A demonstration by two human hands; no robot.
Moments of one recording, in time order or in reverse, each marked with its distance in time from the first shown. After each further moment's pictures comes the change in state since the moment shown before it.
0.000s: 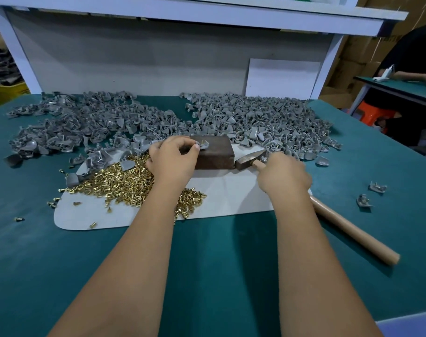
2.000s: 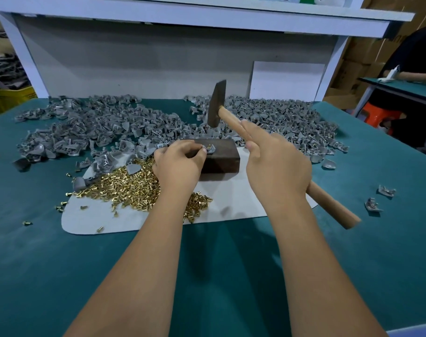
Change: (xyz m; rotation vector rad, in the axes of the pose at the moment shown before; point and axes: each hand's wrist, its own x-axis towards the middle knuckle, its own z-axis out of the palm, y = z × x) left_hand 0.003 -0.005 0.006 -0.002 0.083 0.002; right_hand -0.034 -0.021 -0.013 0.174 0.489 -0.410
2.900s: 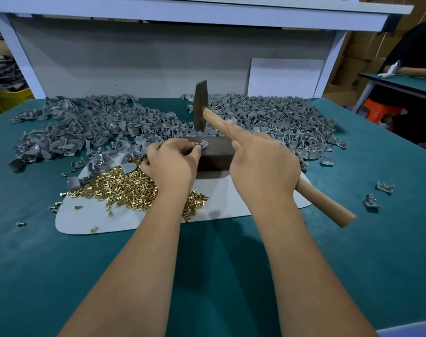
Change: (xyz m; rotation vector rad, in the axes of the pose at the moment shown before) left_hand 0.001 0.002 0.006 0.083 0.117 -0.049; right_hand -0.007 -0.014 -0.002 -0.102 -0.017 -0.027
